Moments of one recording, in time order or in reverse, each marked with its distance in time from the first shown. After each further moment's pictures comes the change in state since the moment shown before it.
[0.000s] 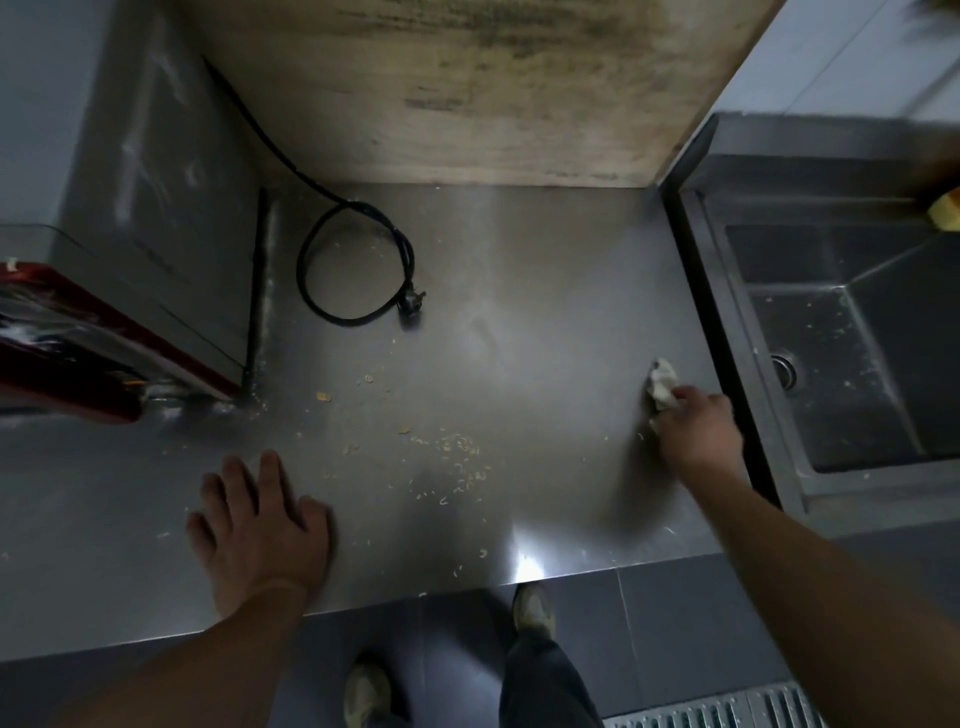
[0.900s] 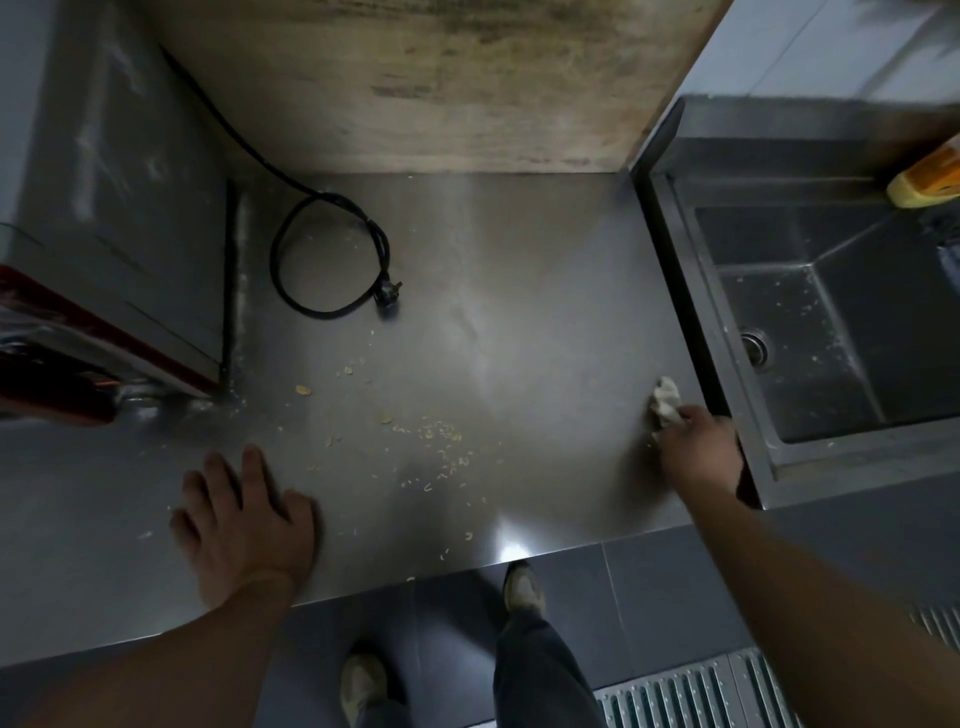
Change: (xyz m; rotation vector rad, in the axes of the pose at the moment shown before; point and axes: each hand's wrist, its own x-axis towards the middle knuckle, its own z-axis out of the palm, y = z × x) left_hand 0.000 -0.001 0.002 -0.031 0.030 0.012; right_hand -0.034 0.035 -0.009 0.021 0.016 0.168
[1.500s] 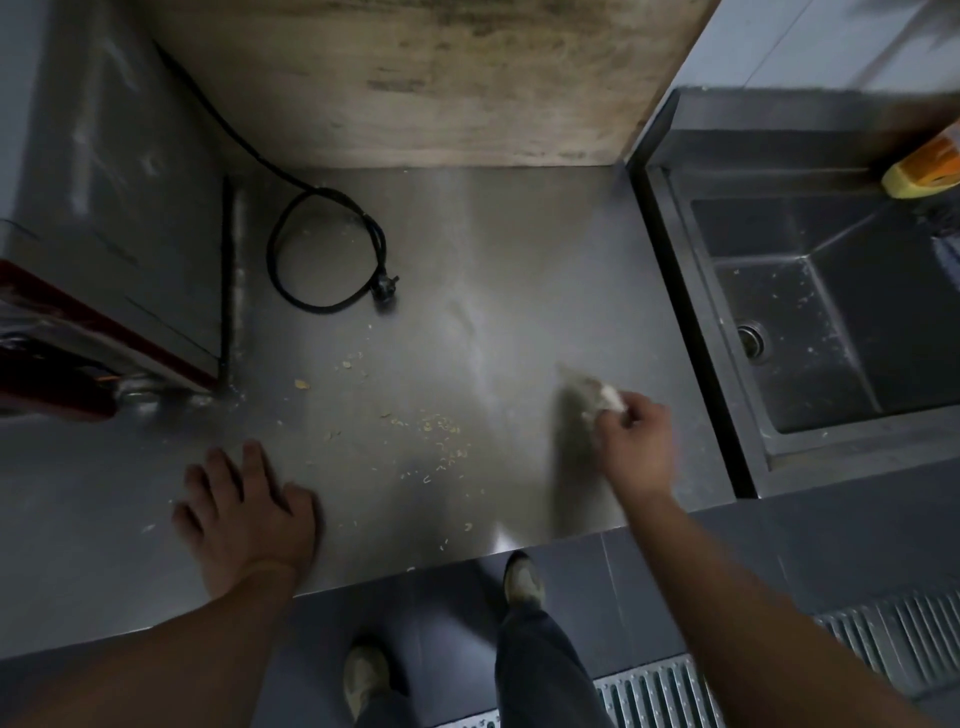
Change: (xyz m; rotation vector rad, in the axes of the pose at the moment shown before) left_hand -0.001 -0.001 -0.001 -0.011 0.021 0.000; right_hand -0.056 -0.052 0.020 0.345 0.045 -0.120
